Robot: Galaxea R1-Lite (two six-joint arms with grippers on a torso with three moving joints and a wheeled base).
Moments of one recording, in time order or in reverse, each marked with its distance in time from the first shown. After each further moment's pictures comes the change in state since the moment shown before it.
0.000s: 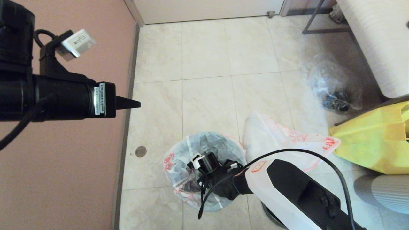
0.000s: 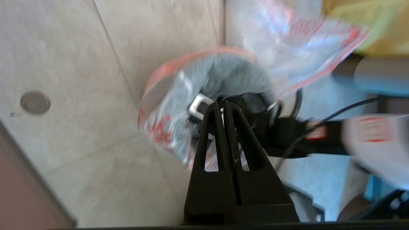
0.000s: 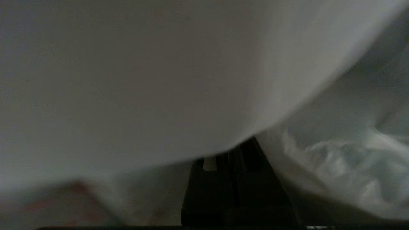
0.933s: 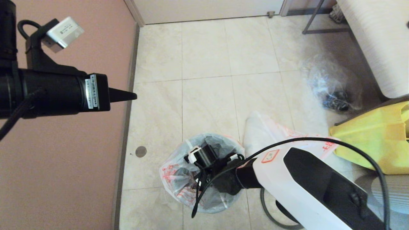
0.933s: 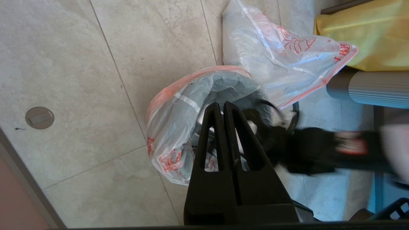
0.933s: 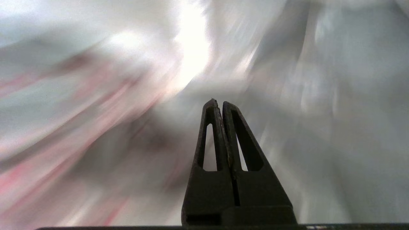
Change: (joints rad) left arm -0.002 -0.029 0.018 -0.053 0.006 -0.003; right arm 0.057 -0.206 0.117 0.170 0.009 0.165
